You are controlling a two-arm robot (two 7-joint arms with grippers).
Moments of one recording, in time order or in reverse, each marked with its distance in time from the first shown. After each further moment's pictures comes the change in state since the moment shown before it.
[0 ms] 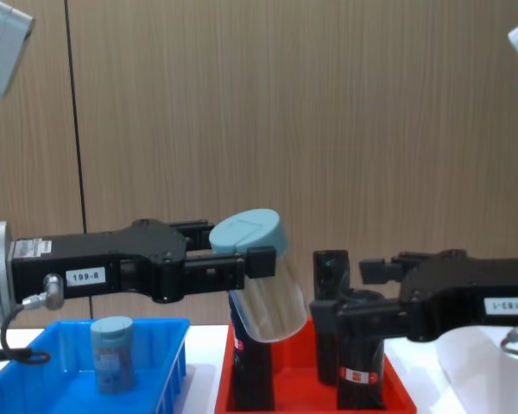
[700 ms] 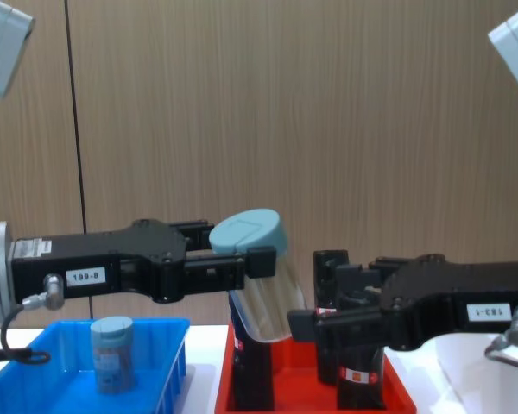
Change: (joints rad) left arm 0.000 0.000 0.000 0.000 0.000 0.000 0.000; right arm 0.015 -0.004 -0.026 0.008 0.001 -0.004 0.040
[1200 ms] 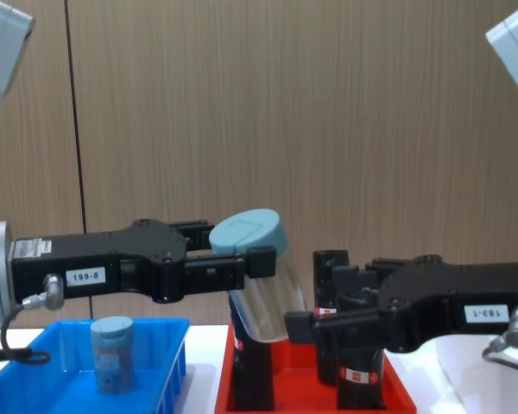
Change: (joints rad) left arm 0.000 0.000 0.000 0.000 0.000 0.000 0.000; right arm 0.005 0.005 -0.009 0.002 0.007 -0.002 0.003
